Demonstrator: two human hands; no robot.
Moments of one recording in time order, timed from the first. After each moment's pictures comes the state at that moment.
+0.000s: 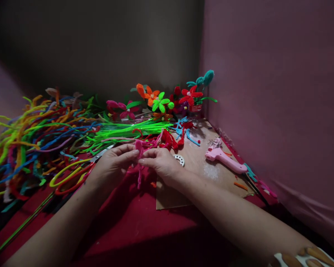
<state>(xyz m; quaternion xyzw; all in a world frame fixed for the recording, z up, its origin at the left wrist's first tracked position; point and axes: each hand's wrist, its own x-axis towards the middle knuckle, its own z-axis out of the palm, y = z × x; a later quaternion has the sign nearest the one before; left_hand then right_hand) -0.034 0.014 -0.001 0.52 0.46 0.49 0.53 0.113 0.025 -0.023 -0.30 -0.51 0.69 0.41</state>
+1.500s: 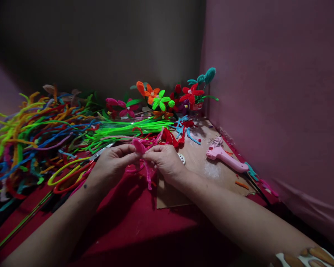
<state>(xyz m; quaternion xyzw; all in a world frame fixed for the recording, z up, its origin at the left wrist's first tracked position) -0.036 0.011 0.003 0.59 0.48 0.44 0.49 0.113 0.026 -0.021 -0.33 -0.48 0.66 0.47</state>
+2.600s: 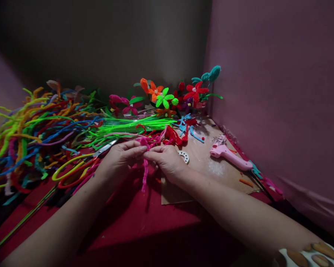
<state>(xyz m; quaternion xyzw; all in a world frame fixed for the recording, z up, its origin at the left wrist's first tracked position) -0.030 0.011 0.002 0.48 0.47 0.48 0.56 0.109 0.022 -0.027 -0.34 -0.52 0.65 0.43</state>
